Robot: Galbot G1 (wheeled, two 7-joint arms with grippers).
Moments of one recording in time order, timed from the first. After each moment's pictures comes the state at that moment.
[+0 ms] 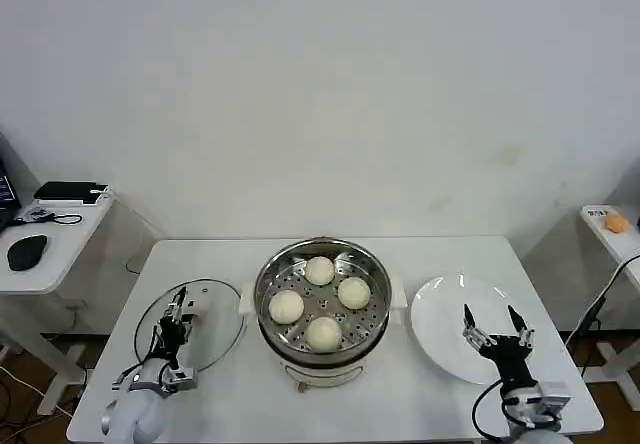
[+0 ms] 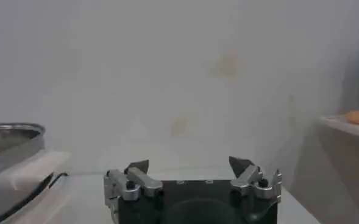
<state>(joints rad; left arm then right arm) 1.19 -1.23 -0.54 -1.41 1.13 -0.06 -0.15 -1.54 1.38 0.76 1.98 0.29 -0.05 -0.07</state>
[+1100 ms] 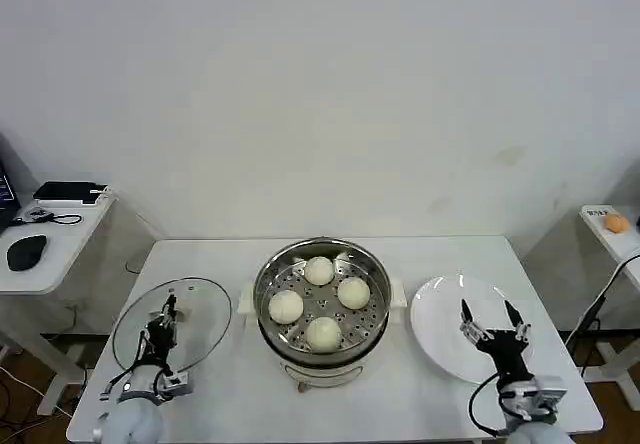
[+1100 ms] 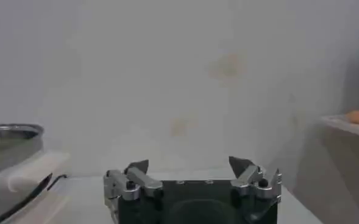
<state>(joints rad) 1.28 -1.24 -0.59 -1.57 1.17 0.05 -0.13 -1.50 1.38 0.74 1.95 0.30 -0.04 -0.07</state>
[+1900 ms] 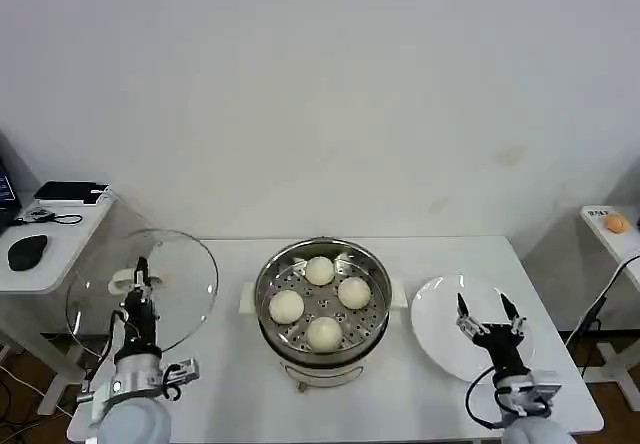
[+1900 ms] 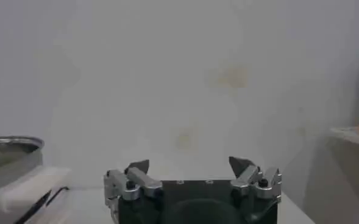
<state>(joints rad) 1.40 -1.28 -0.56 -2.03 1.39 0.38 -0.08 -1.48 1.37 0.72 1.93 0.29 -0.02 -0.07</state>
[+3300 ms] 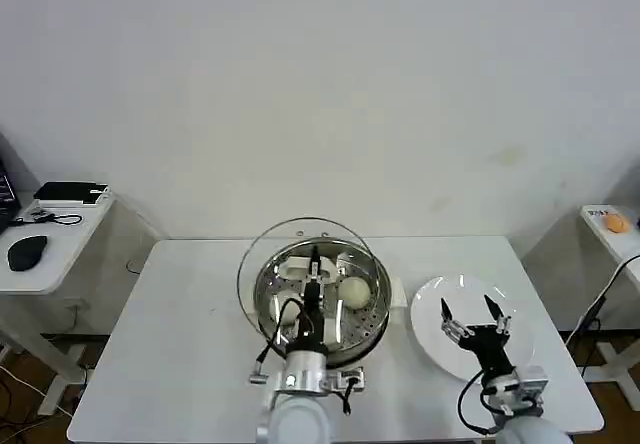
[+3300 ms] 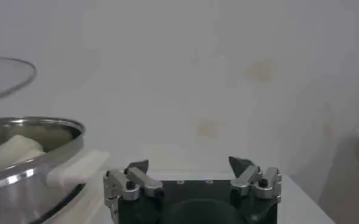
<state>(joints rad) 1.18 -1.46 0.10 -1.93 1.71 0.56 0.07 -1.50 1.34 0.66 2.02 0.25 -0.13 -0.05</state>
